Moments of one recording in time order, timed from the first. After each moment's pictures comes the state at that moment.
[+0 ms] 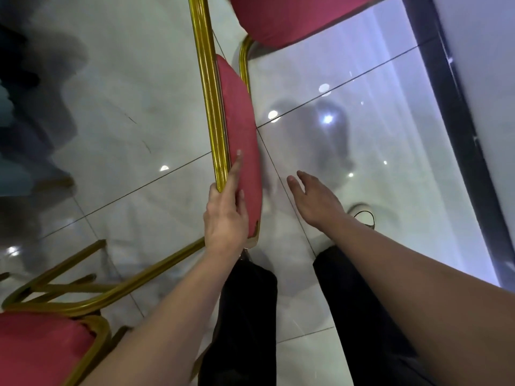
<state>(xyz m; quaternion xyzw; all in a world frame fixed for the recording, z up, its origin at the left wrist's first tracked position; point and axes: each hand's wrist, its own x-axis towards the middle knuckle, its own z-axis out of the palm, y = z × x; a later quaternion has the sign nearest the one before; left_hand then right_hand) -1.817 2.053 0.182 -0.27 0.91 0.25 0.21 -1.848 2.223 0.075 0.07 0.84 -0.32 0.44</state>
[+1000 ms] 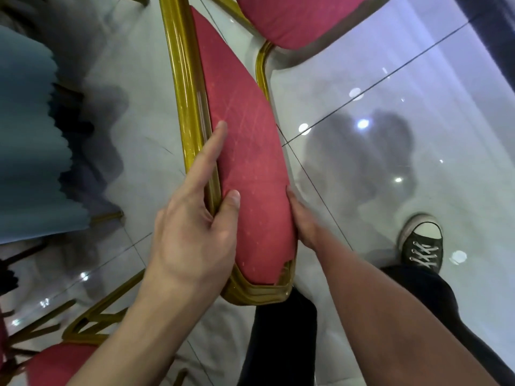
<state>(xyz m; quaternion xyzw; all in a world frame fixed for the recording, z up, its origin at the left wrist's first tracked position) -1.864 2.009 0.282 -0.18 0.88 0.41 0.17 -1.818 2.107 -0.021 0.33 0.46 -0.66 0.49</state>
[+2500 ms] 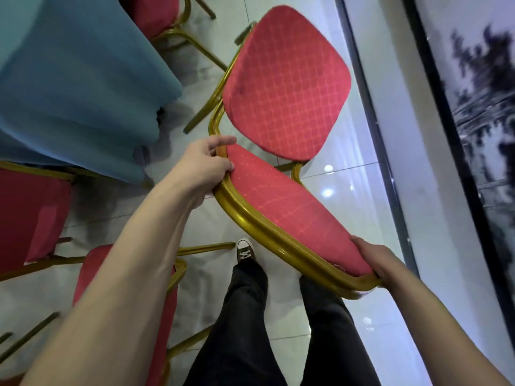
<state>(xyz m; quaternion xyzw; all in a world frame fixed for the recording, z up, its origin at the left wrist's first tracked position) -1.866 1.966 0.648 -0.42 0.71 0.53 0.18 -1.827 2.308 0.478 0.37 0.72 -0.34 0.47</state>
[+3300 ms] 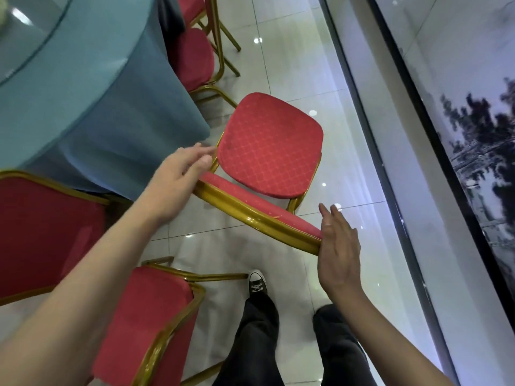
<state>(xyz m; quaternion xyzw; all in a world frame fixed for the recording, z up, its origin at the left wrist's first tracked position) -1.814 1.871 0.720 -0.15 0.93 0.33 0.06 -1.802 2.167 0.597 0.03 0.86 -0.48 0.16</state>
